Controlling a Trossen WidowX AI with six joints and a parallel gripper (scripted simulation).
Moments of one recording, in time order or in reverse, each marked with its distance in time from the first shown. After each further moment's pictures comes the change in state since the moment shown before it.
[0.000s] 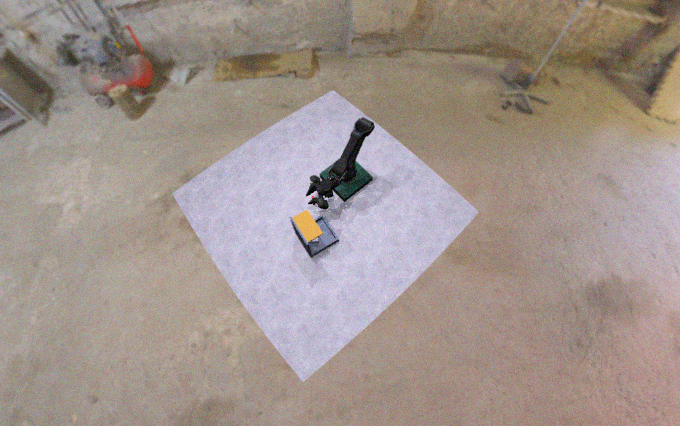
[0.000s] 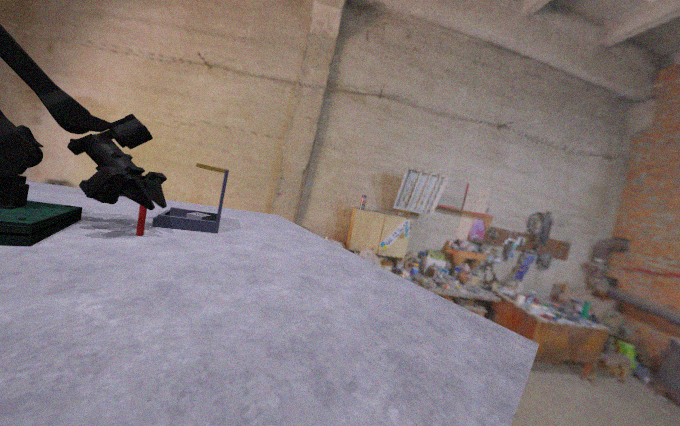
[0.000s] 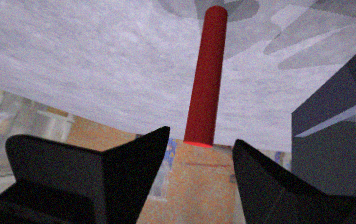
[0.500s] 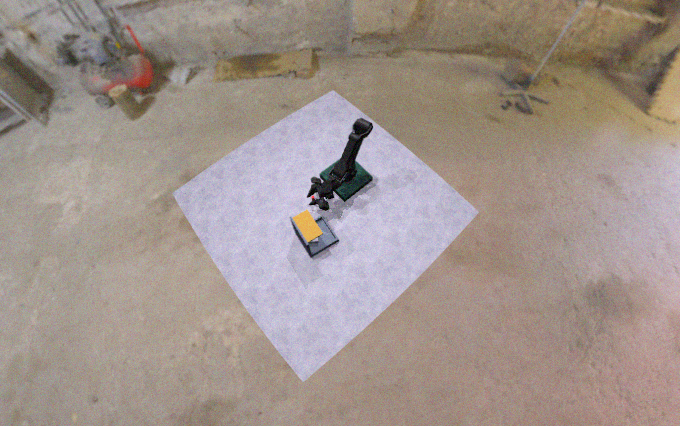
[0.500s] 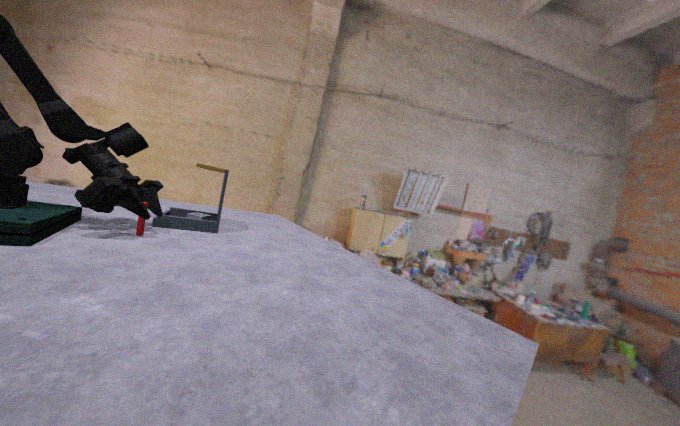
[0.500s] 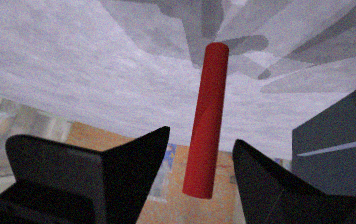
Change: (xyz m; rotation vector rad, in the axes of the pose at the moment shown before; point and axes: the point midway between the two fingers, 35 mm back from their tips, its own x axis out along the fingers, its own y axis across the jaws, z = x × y) arm 0.010 0.004 0.021 -0.002 -0.003 0.002
